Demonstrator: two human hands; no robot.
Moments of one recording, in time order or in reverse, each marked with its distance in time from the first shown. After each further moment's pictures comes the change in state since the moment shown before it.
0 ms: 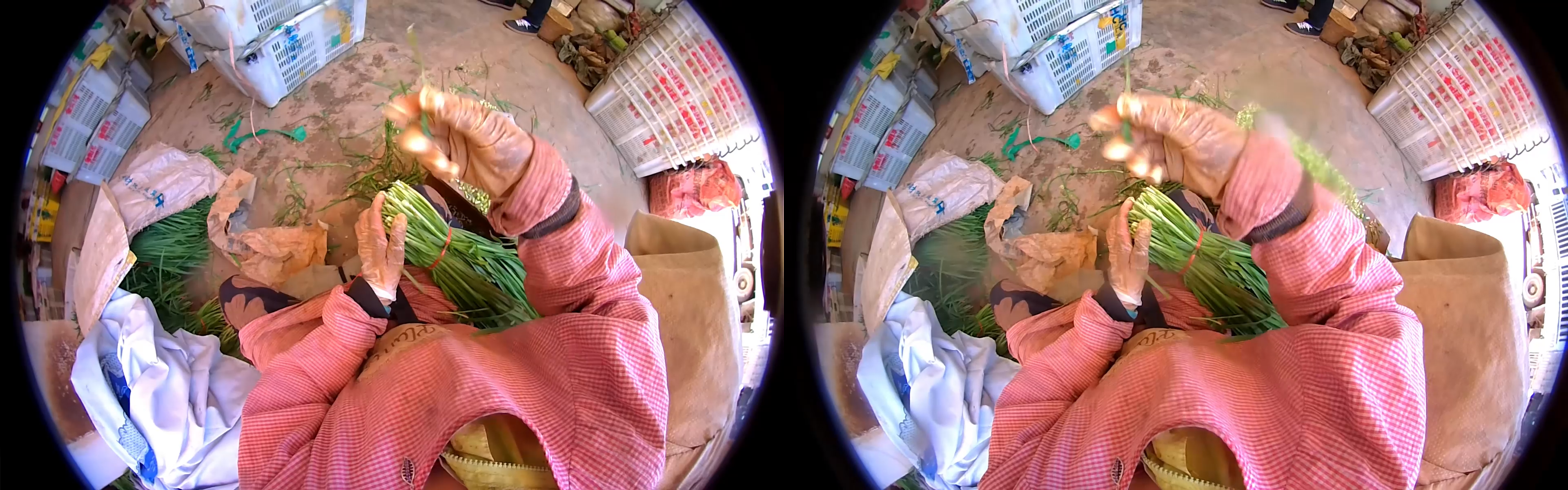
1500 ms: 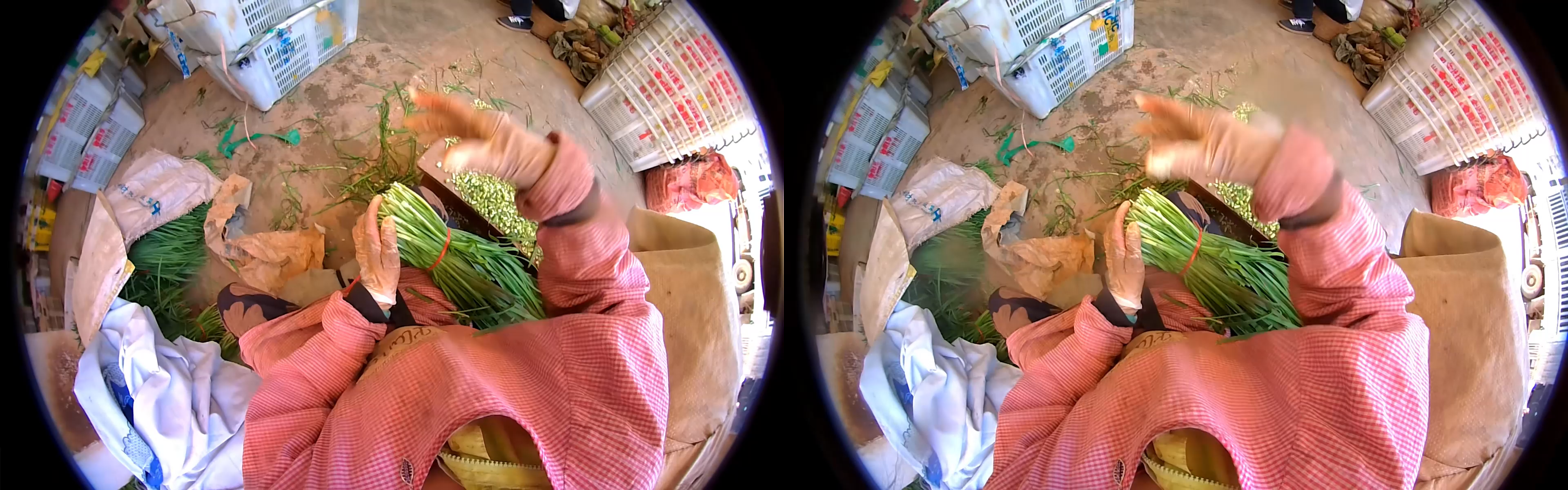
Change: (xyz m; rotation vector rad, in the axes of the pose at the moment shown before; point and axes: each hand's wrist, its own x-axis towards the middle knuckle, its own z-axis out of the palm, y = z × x) left_hand 0.002 0.003 0.001 -0.078 0.030 -0.045; right_hand -0.014 -0.008 -0.036 -0.761 -0.043 -0.056
